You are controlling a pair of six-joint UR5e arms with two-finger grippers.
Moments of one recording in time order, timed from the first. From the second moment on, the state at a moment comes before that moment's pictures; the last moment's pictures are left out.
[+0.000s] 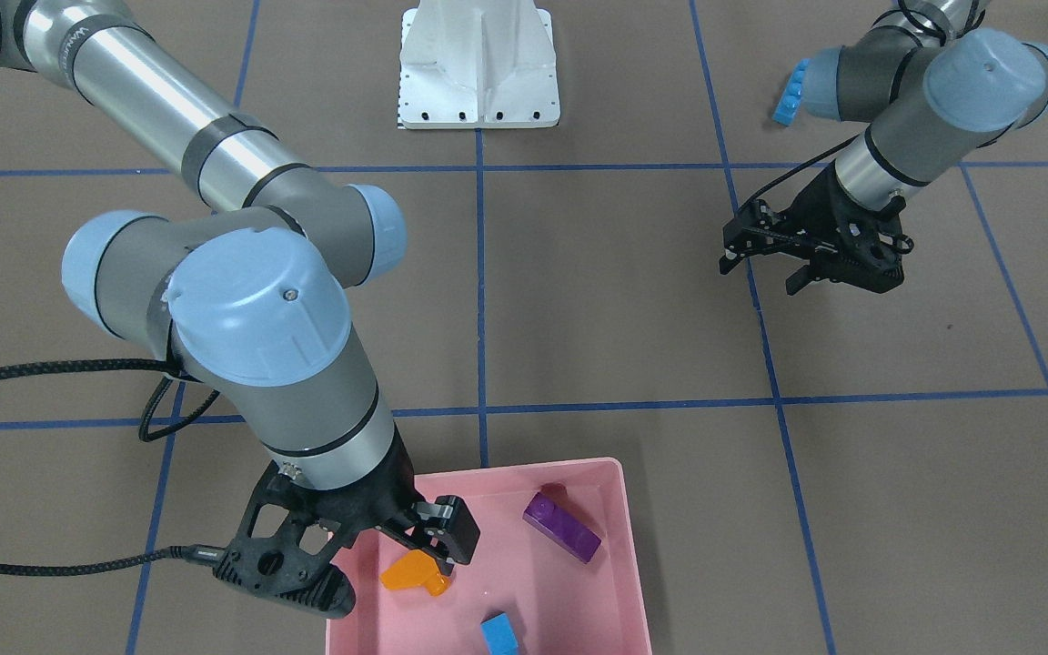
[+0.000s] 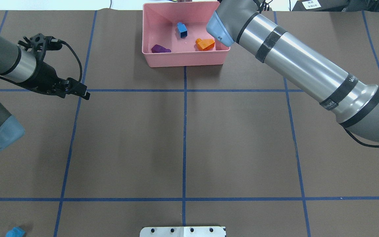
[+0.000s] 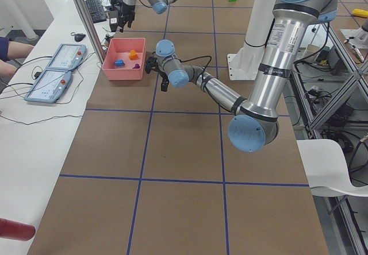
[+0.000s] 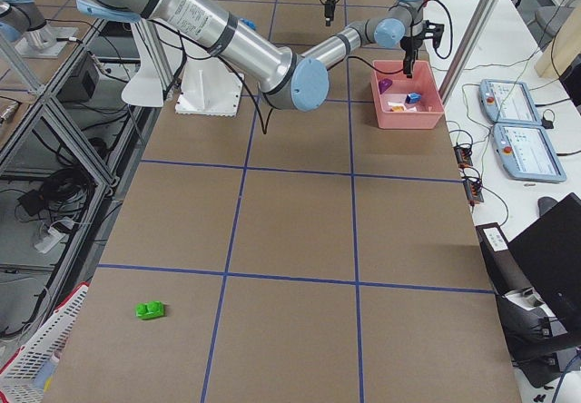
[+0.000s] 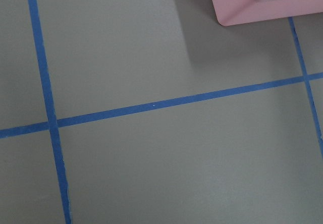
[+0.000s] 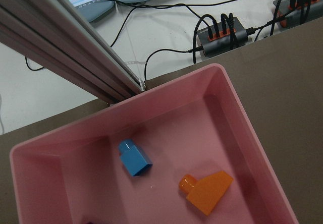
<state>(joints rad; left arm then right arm) -0.90 -1.82 -1.81 -1.97 -2.27 -0.86 0.94 -0.43 1.02 -1.34 1.99 1.27</state>
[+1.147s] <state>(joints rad) -0.50 -1.30 -2.12 -1.97 -2.04 -0.86 1.07 -1.10 1.98 -1.90 2.08 0.70</state>
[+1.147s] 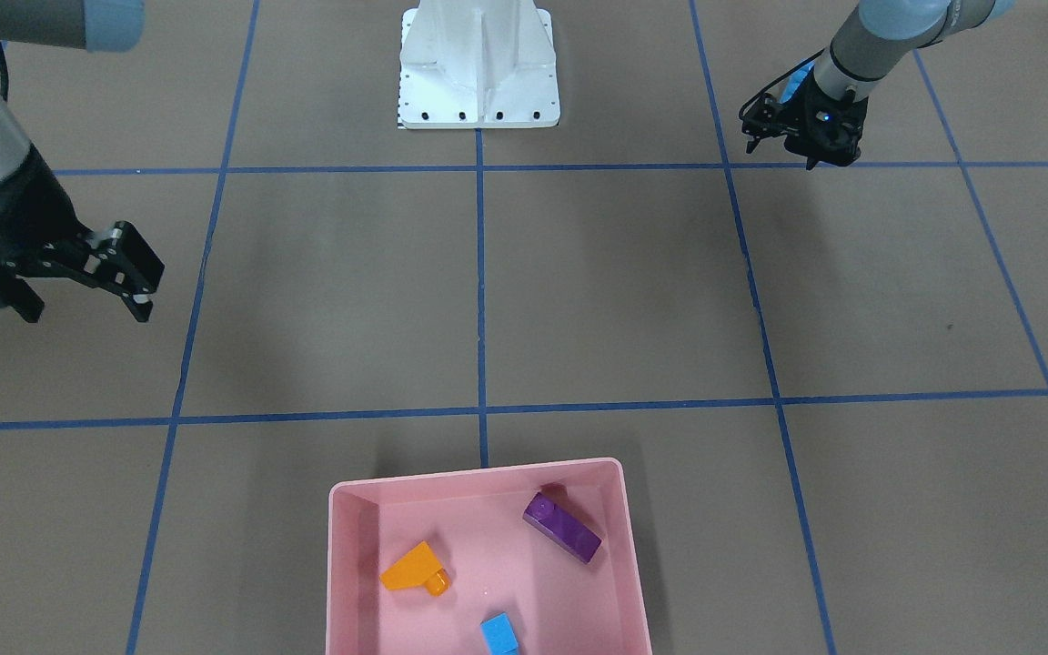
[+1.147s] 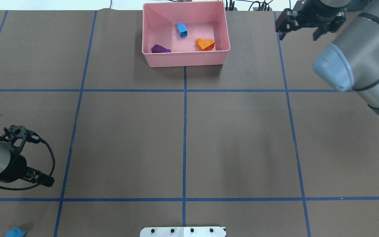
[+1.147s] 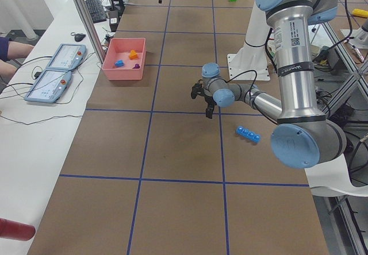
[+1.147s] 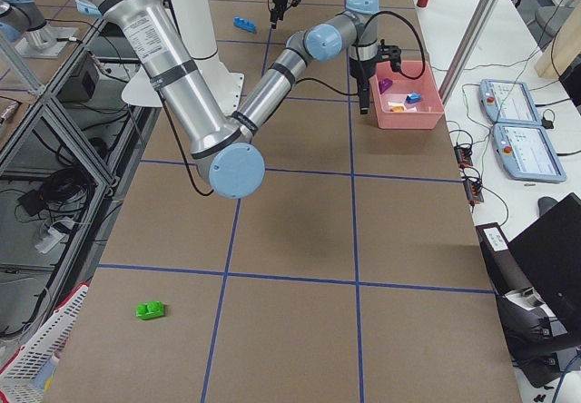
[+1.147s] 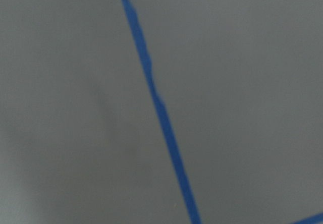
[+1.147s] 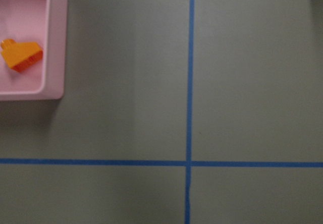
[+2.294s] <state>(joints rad) -0.17 -1.17 -2.13 -1.97 -1.96 -0.91 1.24 -1.81 2.39 -1.90 2.14 0.20</state>
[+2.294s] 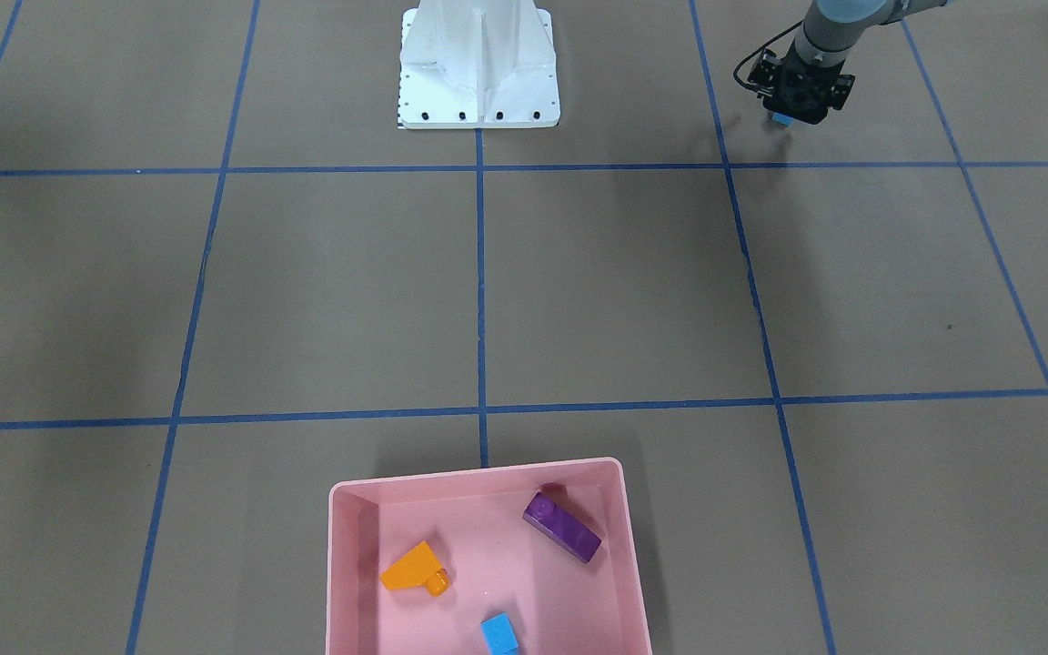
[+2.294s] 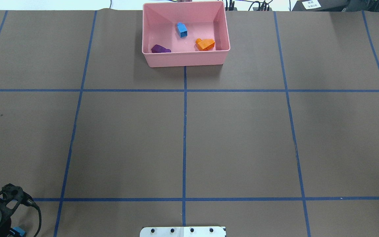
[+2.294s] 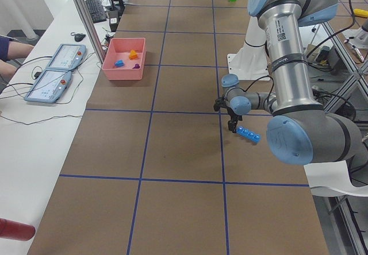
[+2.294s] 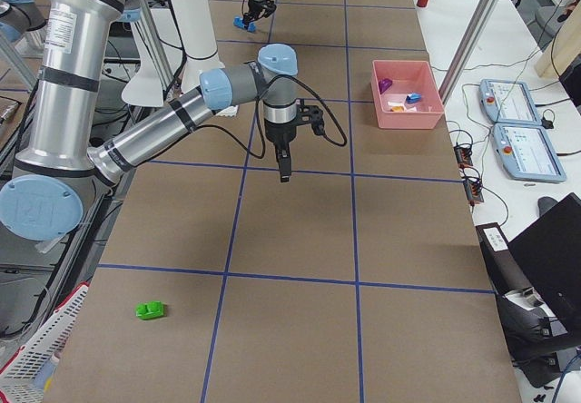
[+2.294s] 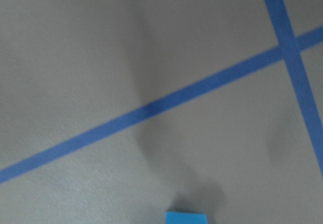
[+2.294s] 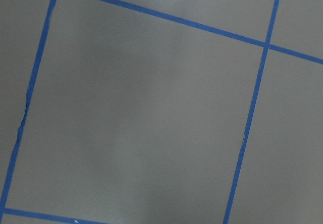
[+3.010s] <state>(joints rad) -0.11 -1.17 -2.09 -1.97 -1.96 -0.94 1.27 -1.89 2.39 -1.90 2.17 0.13</state>
